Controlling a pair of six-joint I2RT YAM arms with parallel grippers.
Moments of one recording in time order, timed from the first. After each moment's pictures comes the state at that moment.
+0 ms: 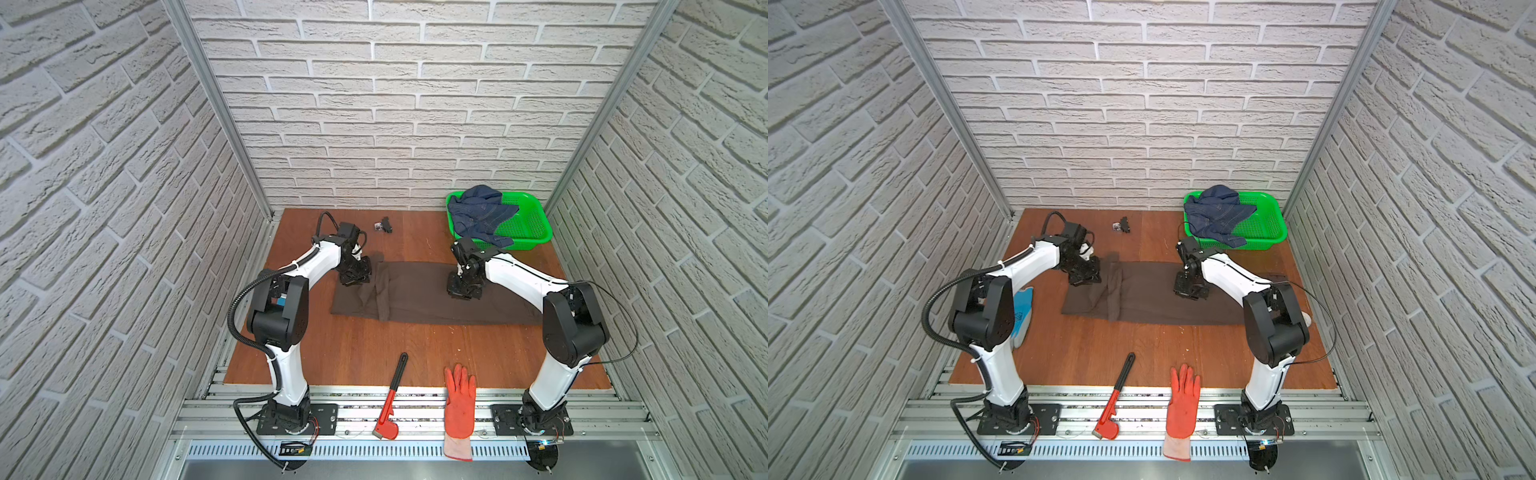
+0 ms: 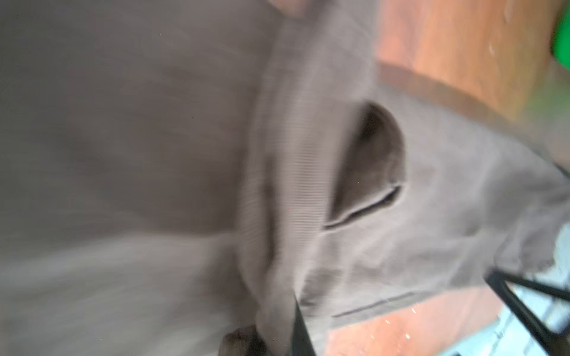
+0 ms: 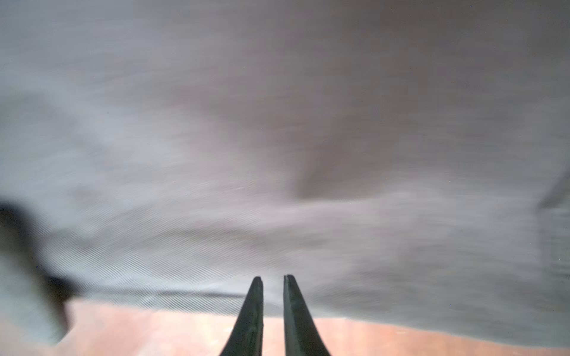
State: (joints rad) left arm -0.26 1.88 1.42 -0.82 0.28 -0.46; right arm 0.38 1.80 1.33 -0.89 -0.06 0.65
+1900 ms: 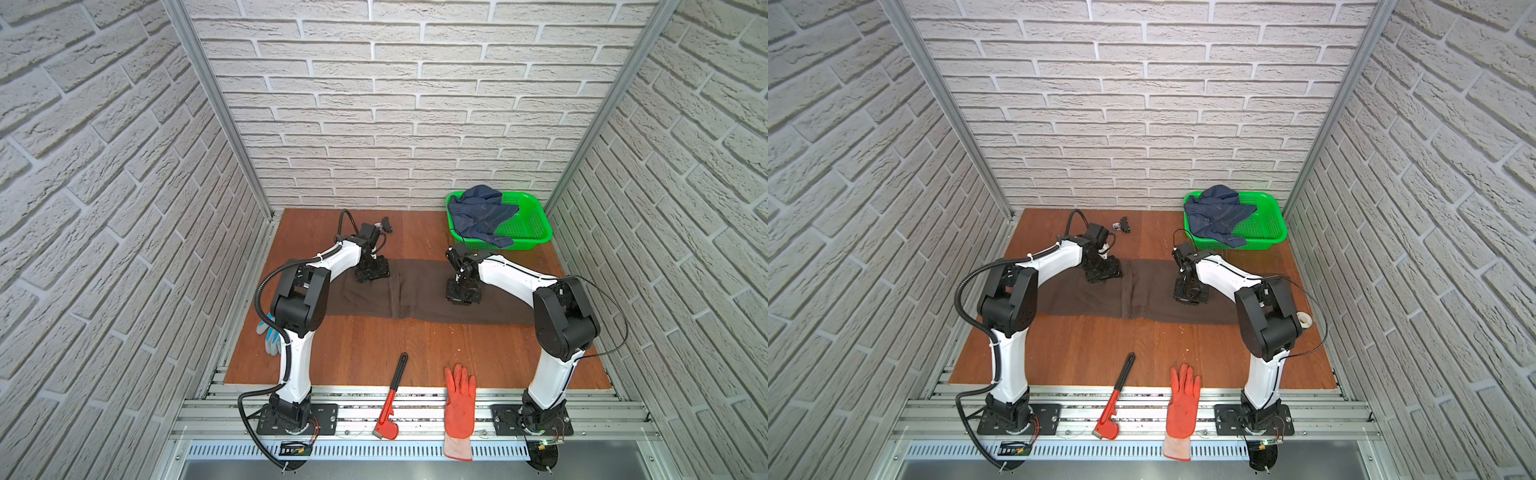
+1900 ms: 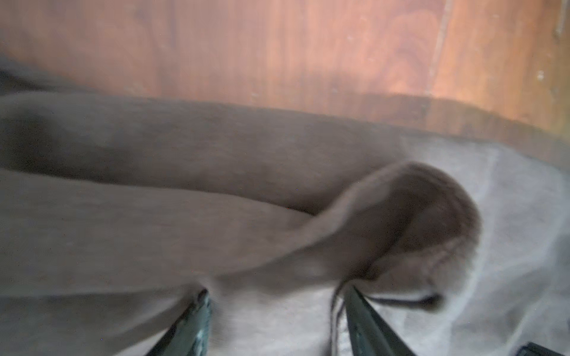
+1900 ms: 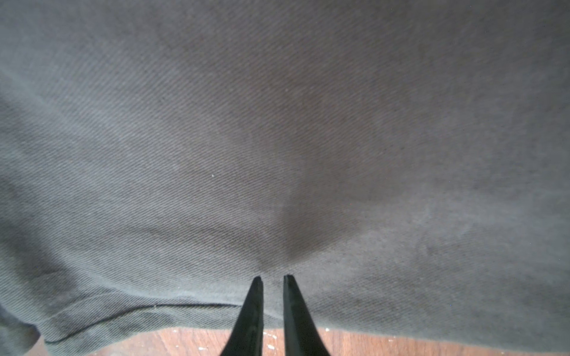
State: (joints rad) left arm -0.41 2.08 1.55 -0.71 0.20 -0.50; right arm 0.37 1.86 1.30 -0.91 0.00 0.63
